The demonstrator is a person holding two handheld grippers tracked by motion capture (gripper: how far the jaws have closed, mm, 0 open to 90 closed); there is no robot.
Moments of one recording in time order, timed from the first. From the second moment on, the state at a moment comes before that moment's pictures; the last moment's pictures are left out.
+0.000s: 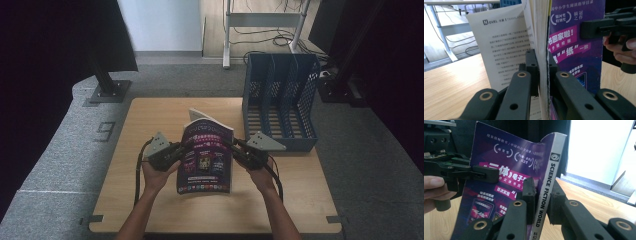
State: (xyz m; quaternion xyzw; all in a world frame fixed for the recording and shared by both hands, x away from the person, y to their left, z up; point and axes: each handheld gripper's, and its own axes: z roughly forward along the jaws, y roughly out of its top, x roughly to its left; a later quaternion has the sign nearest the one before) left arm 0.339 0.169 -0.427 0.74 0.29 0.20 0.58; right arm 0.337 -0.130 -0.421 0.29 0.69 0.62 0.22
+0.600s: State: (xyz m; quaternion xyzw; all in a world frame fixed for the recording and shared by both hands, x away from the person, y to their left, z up) left arm 0.338 0.176 -0.436 0.73 0.30 0.20 0.58; right arm 0.333 -0.130 -0.425 0.28 0.70 0.62 0.22
